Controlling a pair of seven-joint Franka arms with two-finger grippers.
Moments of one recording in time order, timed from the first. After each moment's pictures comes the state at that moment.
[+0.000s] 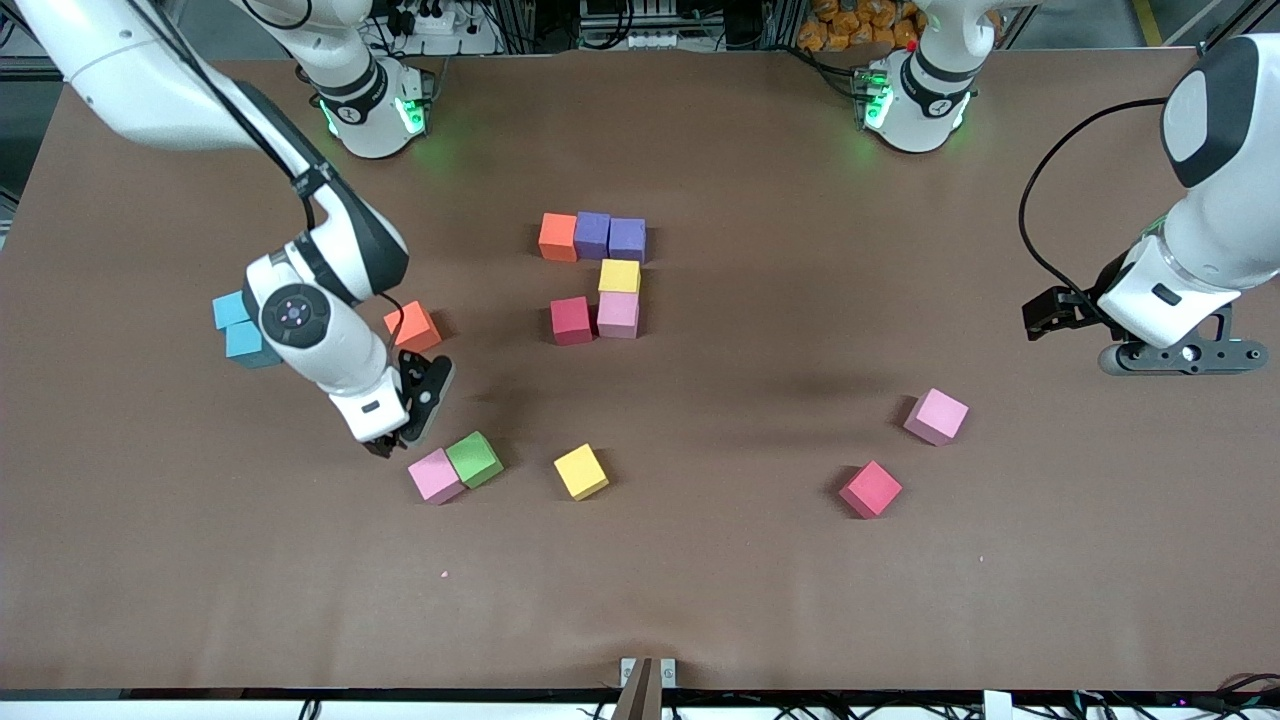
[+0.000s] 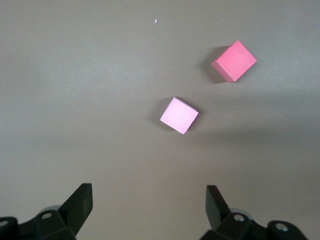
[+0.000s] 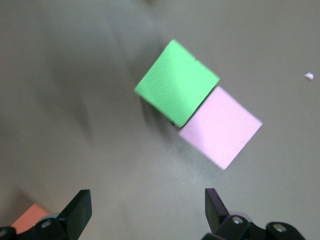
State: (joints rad) left arm 0.09 0.10 -0.20 -1.70 0.08 1.78 -0.10; right arm -0.31 0.50 0.65 -1.93 -0.48 2.34 -0.66
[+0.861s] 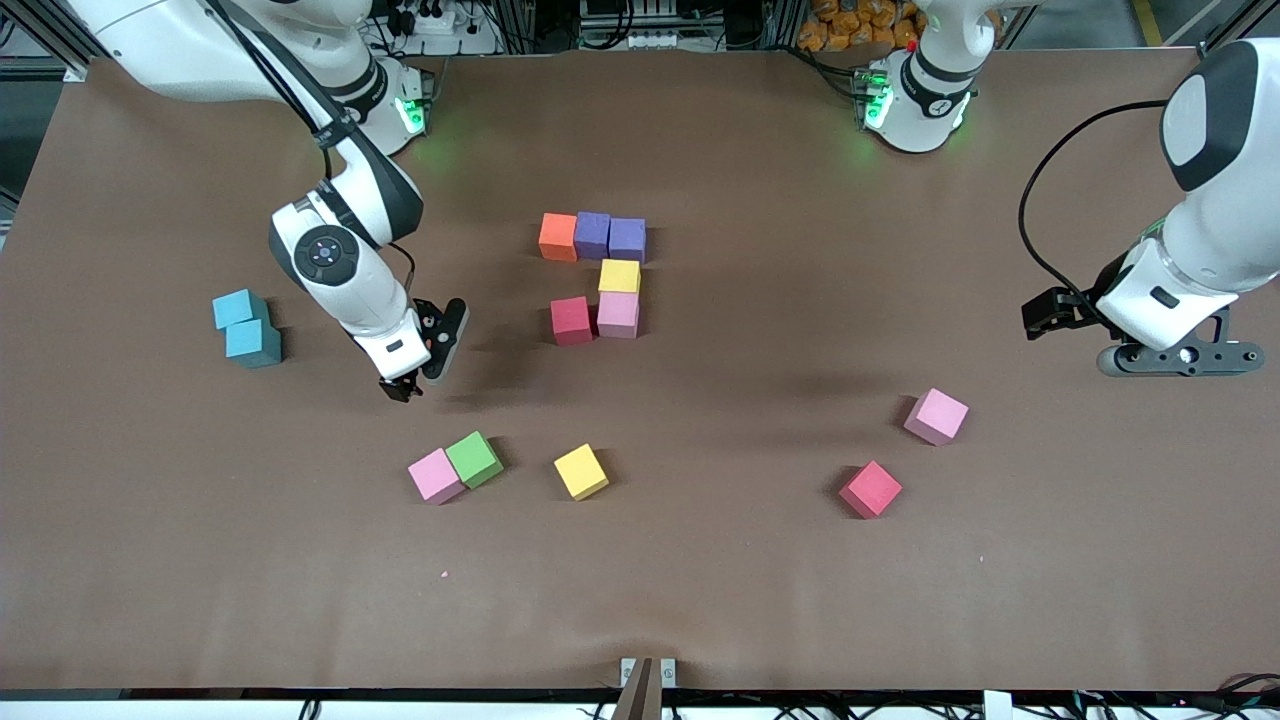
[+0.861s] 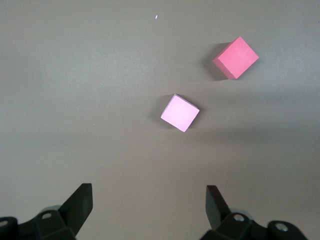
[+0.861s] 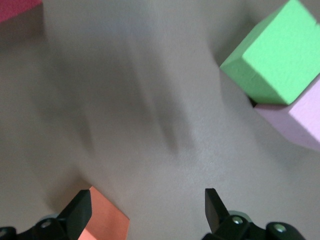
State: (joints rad) left arm 0.09 0.11 -0.20 -1.70 0.08 1.77 -0.10; right arm -0.35 0.38 0.66 -2.21 -0.43 2.49 -0.68
